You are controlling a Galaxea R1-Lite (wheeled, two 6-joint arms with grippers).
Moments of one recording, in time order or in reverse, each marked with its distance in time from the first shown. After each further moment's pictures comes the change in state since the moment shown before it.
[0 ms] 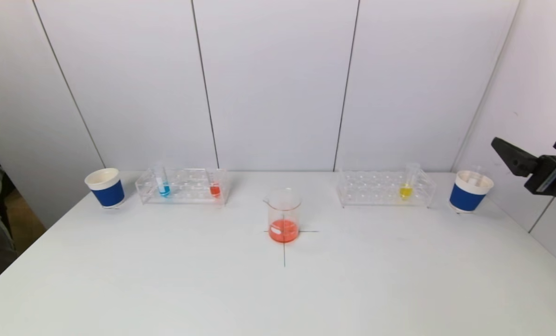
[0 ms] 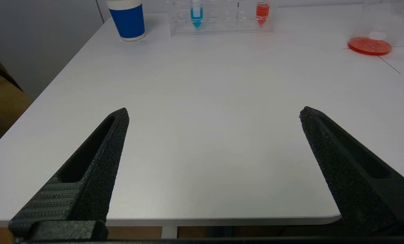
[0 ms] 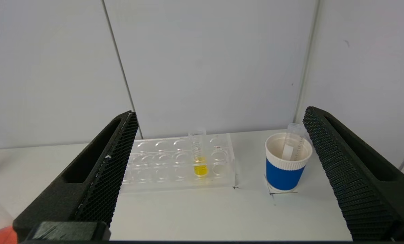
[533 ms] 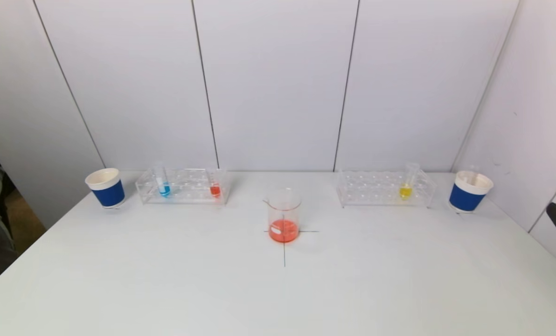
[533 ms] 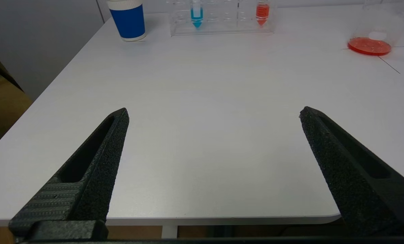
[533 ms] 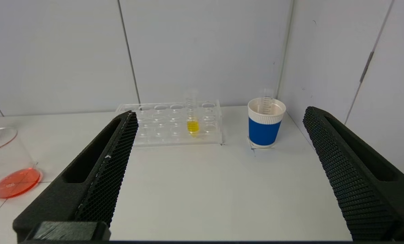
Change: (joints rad) left arm 0.000 0.000 -0.001 0.000 0.000 0.000; right arm 0.006 -0.454 0.298 0.146 -0.016 -0.041
